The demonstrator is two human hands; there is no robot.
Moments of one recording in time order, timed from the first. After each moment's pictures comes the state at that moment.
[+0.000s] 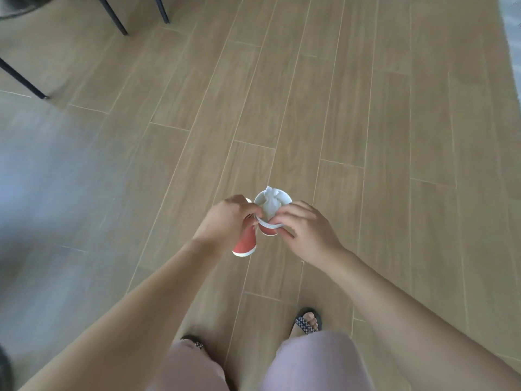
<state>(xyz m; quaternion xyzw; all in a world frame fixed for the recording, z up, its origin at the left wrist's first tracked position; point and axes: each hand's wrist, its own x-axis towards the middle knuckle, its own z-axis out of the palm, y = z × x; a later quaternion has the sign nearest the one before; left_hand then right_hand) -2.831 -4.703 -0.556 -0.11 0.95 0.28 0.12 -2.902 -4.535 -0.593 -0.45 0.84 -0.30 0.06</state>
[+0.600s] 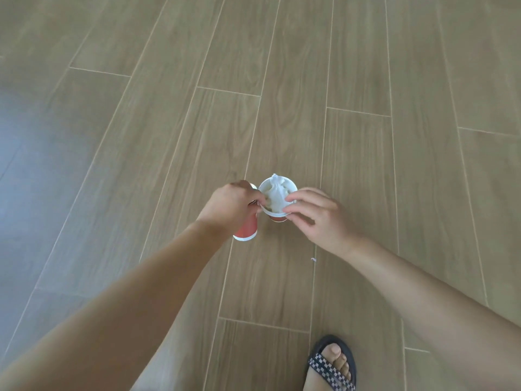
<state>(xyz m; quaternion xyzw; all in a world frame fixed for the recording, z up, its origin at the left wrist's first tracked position) -2.885 -4.680 -0.866 -0.05 0.96 0.25 0.14 -2.949 -4.487 -0.906 -0.47 0.82 -0.33 -0.04</state>
